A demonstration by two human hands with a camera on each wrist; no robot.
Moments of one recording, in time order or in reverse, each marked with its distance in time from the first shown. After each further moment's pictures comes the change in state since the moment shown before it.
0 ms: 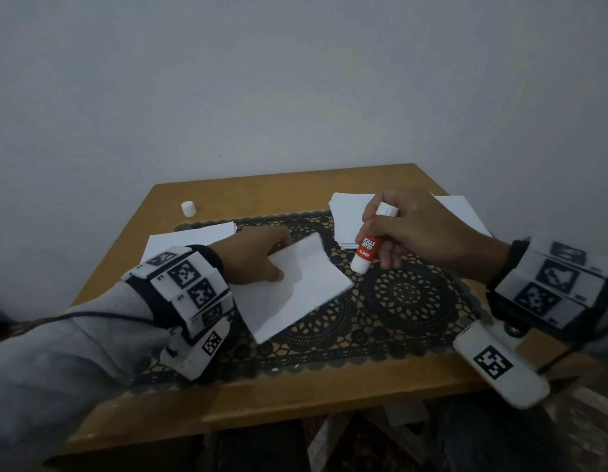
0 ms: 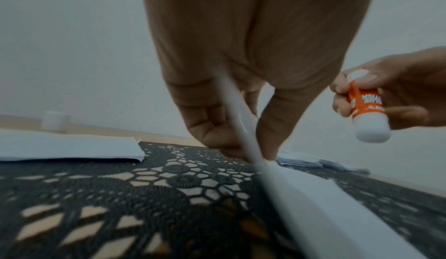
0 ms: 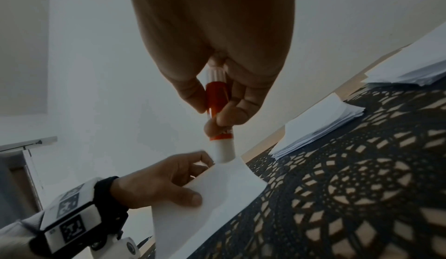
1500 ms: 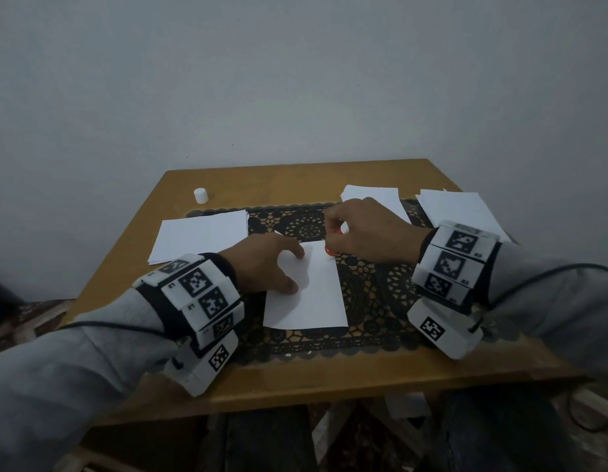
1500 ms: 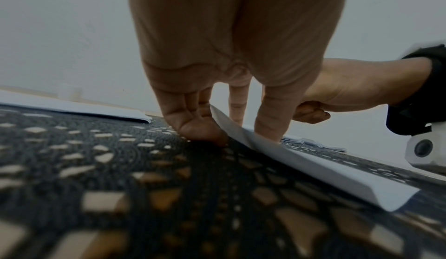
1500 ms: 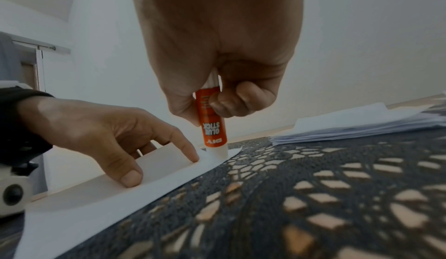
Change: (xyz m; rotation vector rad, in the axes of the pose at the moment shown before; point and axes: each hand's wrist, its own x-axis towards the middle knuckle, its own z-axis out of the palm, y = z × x) left_hand -0.019 0.000 0.016 -0.039 -0.072 -0.147; right_hand 0.051 0.012 0.055 -0.682 -0.131 -0.206
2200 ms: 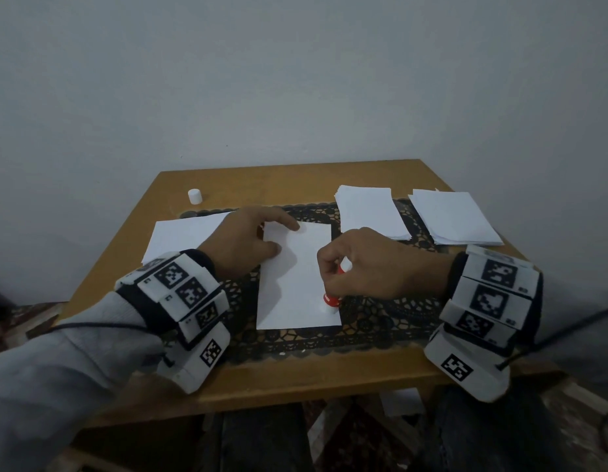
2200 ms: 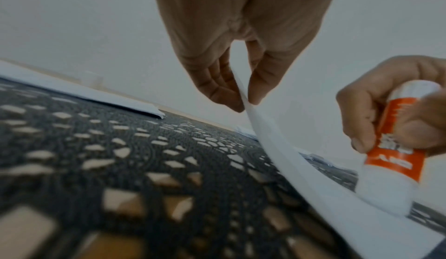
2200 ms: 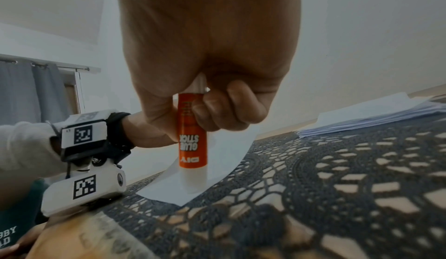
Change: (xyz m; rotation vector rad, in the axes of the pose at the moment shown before) left_hand 0.002 -0.017 -0.008 -0.343 0.359 0.214; right_hand -0.048 -0.026 -0.007 0.122 -0.234 -0.050
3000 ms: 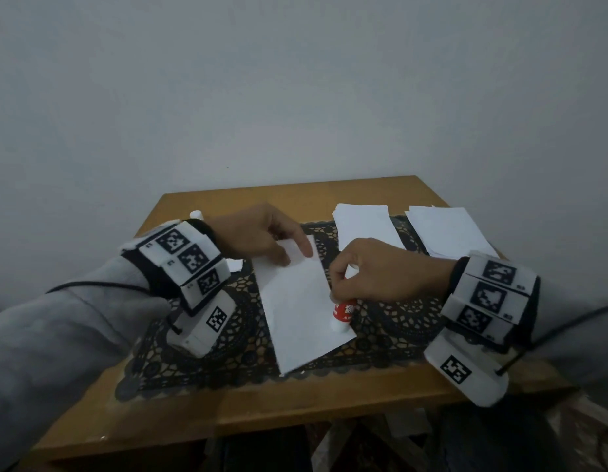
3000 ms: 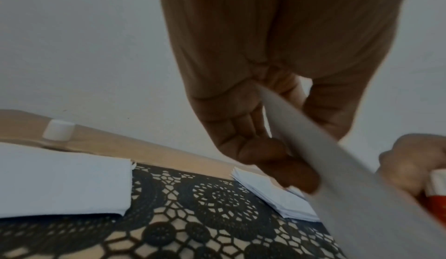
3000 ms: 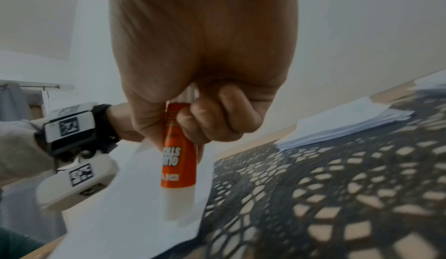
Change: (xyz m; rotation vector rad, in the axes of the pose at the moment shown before) left_hand 0.029 0.030 -0.033 -0.049 -0.388 0.065; right_hand 0.001 0.015 -0.015 0.069 -0.025 0.007
